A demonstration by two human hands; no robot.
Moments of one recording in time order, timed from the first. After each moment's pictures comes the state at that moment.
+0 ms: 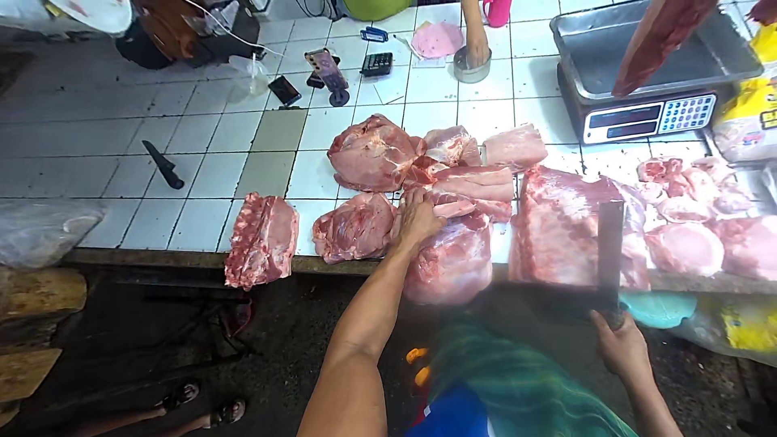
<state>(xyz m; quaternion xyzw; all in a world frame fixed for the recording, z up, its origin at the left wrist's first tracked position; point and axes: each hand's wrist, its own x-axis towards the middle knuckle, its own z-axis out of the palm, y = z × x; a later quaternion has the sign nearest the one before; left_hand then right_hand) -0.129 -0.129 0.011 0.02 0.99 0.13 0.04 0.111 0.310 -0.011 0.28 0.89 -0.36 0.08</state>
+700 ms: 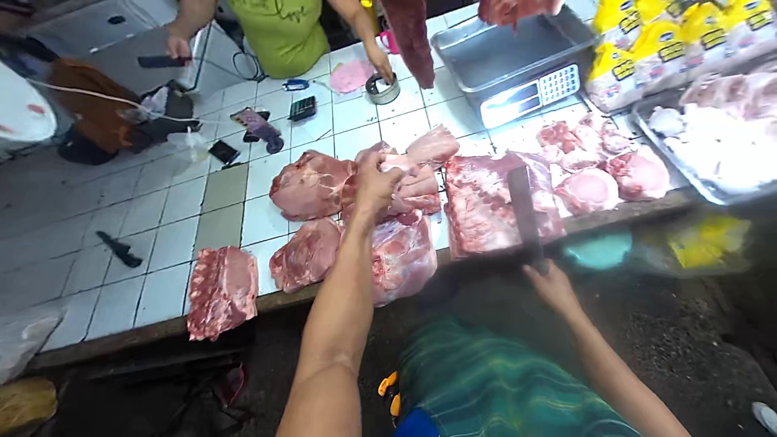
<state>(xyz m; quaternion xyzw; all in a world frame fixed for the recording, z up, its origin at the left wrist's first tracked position) -0.115 0.006 0.158 0.01 0.88 0.47 0.01 0.120 0.347 -0.021 0.26 0.82 -0.50 0.13</state>
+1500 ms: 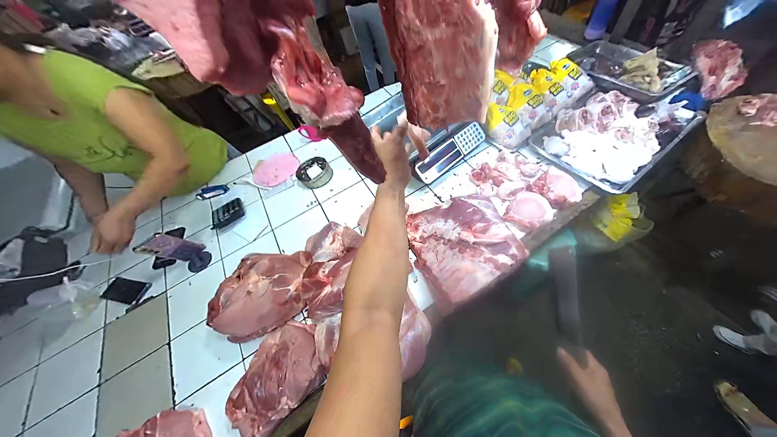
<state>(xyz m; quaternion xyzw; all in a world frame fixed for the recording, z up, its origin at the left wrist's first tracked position) -0.280 0.194 0.198 0.09 0.58 0.81 0.05 0.266 0.264 -0.015 0.53 0.65 -0.54 -0.05</state>
